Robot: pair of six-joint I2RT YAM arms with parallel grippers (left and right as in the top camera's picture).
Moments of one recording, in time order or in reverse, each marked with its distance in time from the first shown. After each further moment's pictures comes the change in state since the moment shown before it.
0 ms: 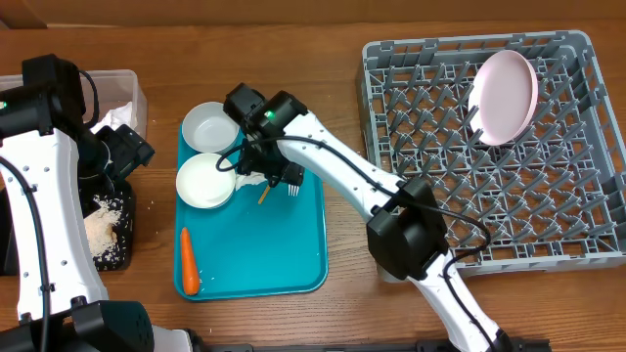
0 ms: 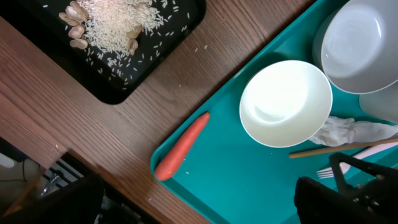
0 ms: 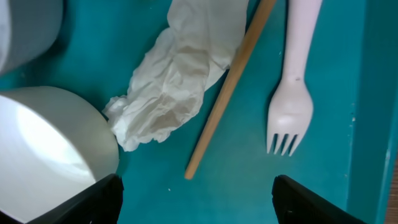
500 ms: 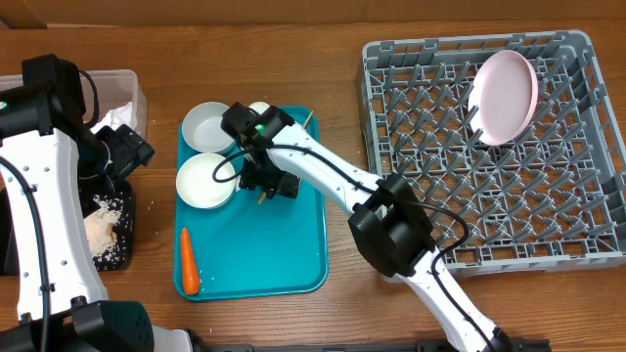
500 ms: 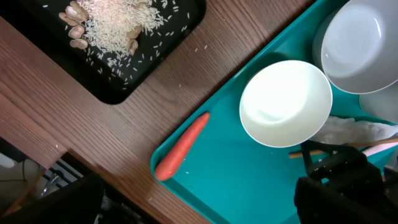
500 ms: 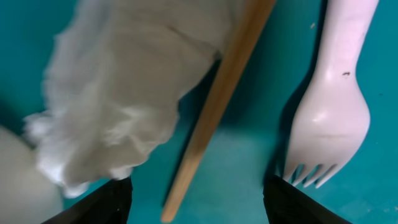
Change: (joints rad) left arm 0.000 0.000 0.000 0.000 0.000 0.000; right arm 0.018 0.084 -0.027 0.025 -0.005 0.036
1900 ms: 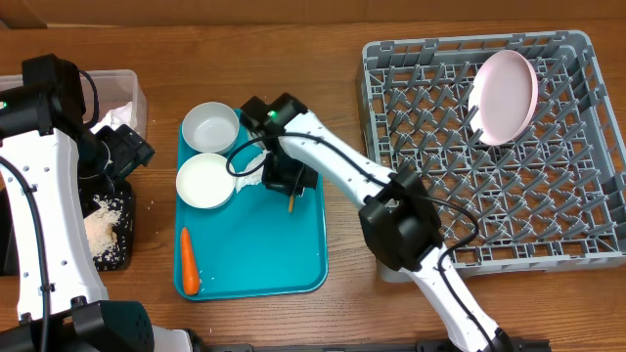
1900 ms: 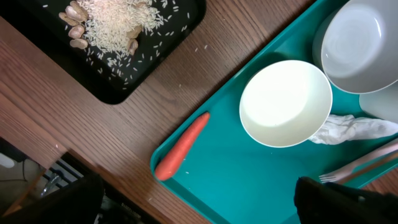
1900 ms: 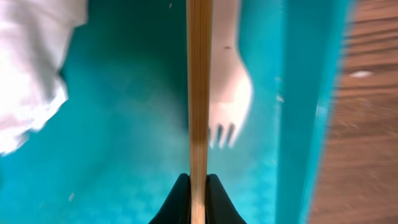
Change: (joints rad) left arm 0.000 0.000 0.000 0.000 0.000 0.000; right arm -0.061 -0.039 0.022 -0.209 -0.003 -0.127
